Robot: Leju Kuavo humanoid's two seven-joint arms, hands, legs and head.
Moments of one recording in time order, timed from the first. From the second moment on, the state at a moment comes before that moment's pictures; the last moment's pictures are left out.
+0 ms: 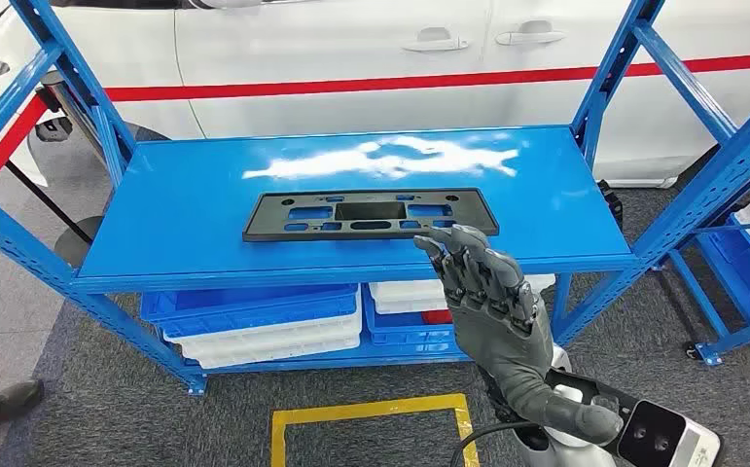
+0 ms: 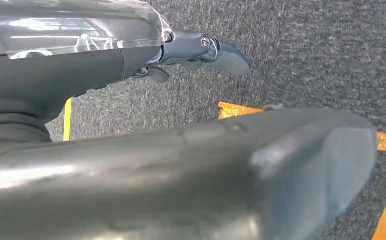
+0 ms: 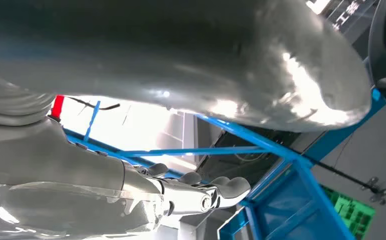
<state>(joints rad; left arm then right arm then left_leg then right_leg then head) -0.10 -0.07 1.30 -0.23 -0.88 0.02 -0.22 -0.17 0.00 0.35 -1.97 -0.07 0.44 -0.70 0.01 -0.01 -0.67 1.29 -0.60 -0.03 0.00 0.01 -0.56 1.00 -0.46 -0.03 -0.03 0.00</state>
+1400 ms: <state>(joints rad) -0.10 -0.07 1.29 -0.23 -0.91 0.06 -0.18 -0.17 -0.02 0.38 -1.83 0.04 0.35 -0.61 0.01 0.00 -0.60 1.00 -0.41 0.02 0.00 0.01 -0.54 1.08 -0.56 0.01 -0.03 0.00</state>
